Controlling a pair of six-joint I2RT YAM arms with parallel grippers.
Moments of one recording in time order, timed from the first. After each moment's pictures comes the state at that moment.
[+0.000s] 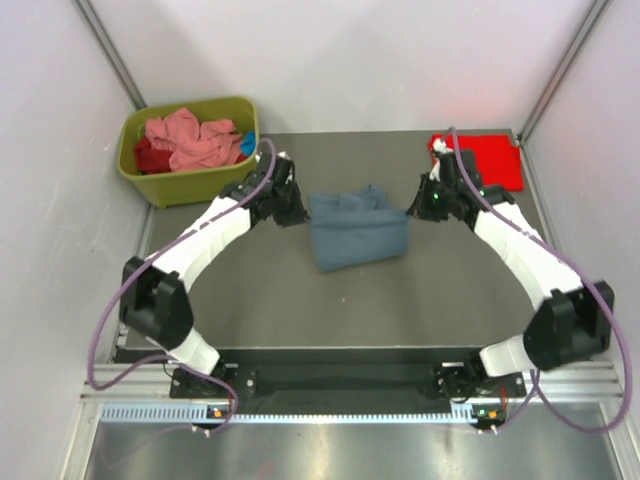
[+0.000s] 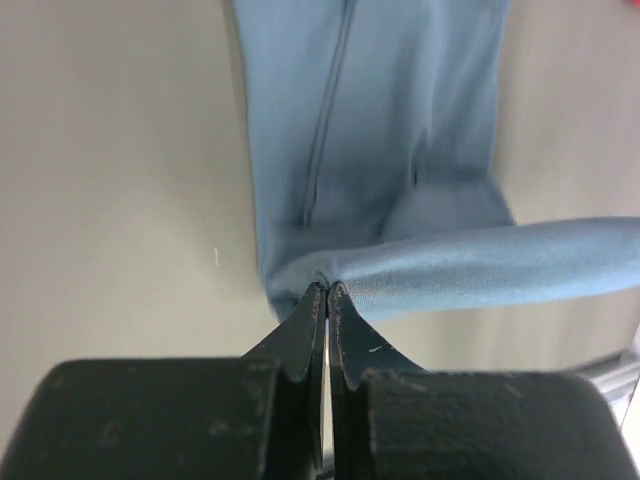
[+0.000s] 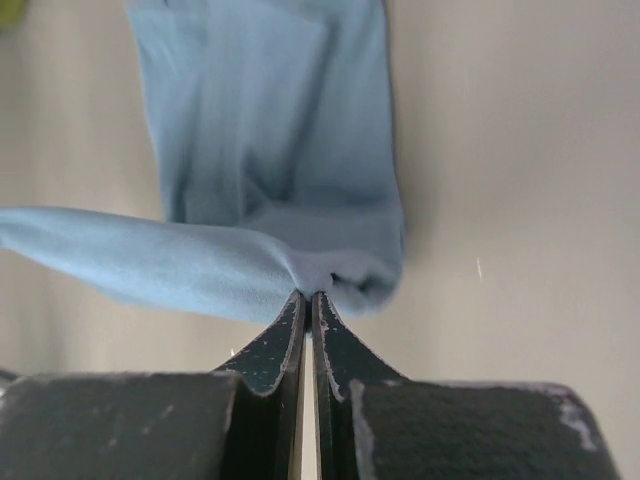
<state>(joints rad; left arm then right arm) -0.48 1.57 1.33 -0.62 0.06 -0.72 0.30 1.37 1.18 -0.61 -0.13 0.44</state>
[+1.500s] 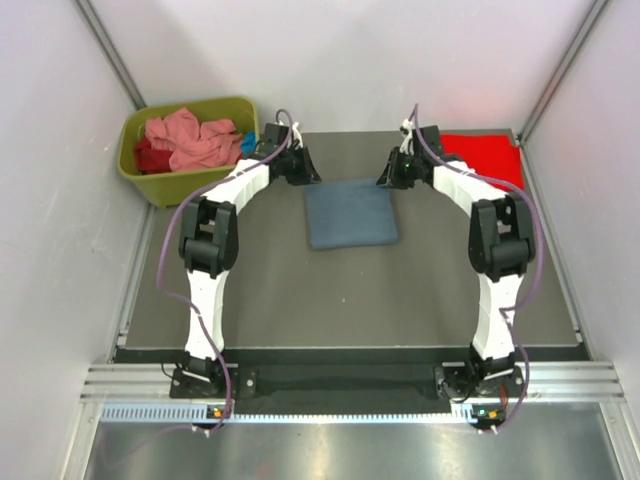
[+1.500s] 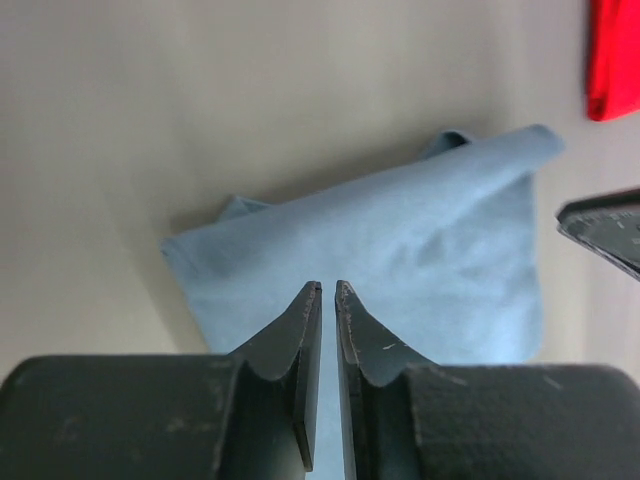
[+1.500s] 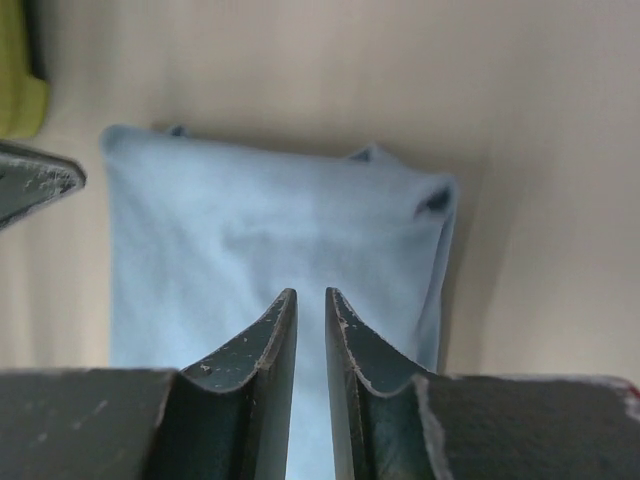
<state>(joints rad) -0.28 2.23 1.88 -0.37 0.40 -0.46 0.24 2.05 1.62 -0.33 -0.35 0.40</state>
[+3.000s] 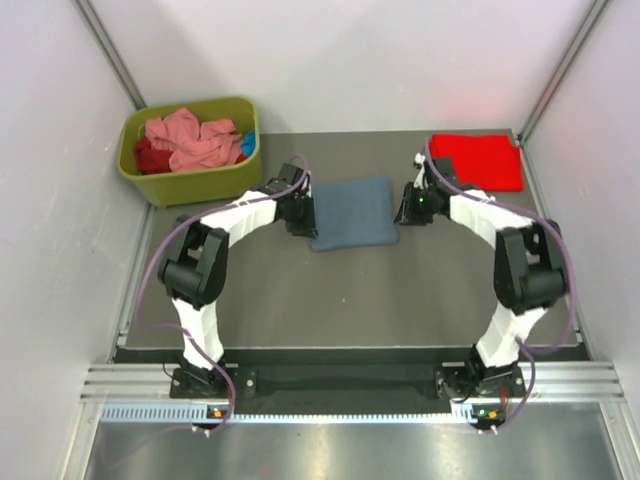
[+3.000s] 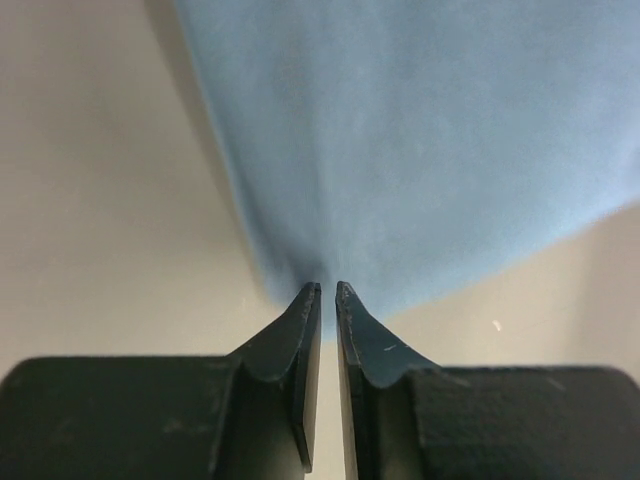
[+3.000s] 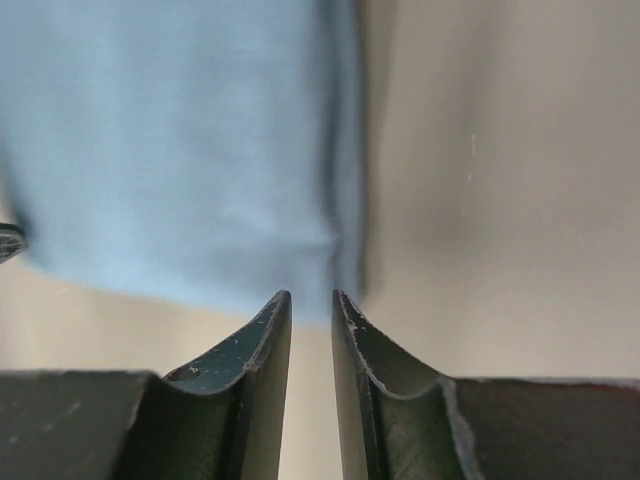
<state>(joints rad) -0.44 1.94 1.37 -0.45 0.19 -0.47 0.23 1.83 1.22 -0.35 -0.28 0.36</state>
